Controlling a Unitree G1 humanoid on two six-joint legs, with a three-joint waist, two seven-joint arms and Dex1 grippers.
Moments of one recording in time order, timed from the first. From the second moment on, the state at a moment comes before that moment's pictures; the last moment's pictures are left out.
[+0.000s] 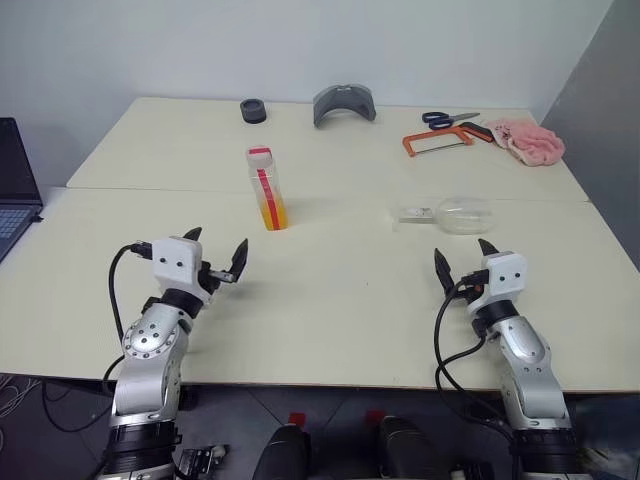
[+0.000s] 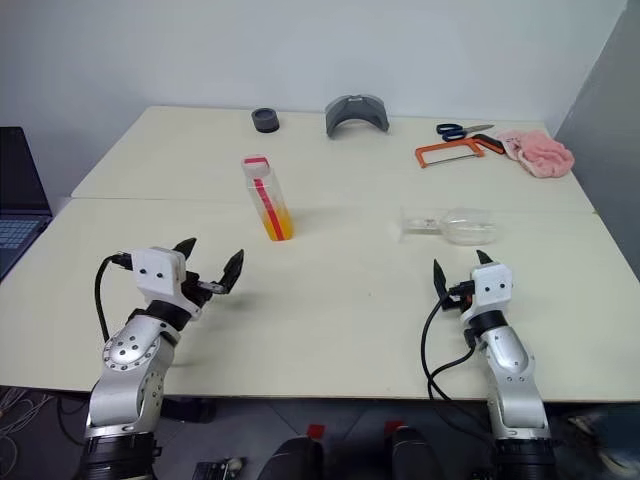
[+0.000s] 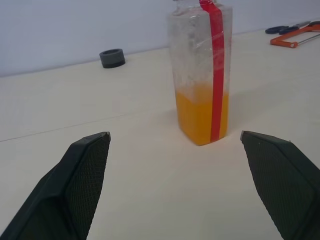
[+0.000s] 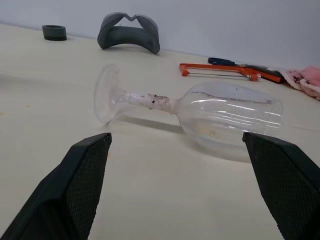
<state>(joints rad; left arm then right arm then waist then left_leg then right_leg) -0.13 0.36 0.22 -0.09 -0.21 0.10 -0.36 -0.09 -0.22 -0.10 -0.07 0.10 -0.03 0.23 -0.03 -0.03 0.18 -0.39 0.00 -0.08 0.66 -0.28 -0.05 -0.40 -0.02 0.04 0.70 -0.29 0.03</state>
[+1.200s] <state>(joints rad) -0.24 0.28 0.18 -0.07 -0.16 0.12 -0.23 -0.11 -0.32 -0.04 -0.21 0.25 0.11 0.46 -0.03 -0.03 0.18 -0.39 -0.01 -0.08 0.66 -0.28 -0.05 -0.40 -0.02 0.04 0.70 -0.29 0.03</state>
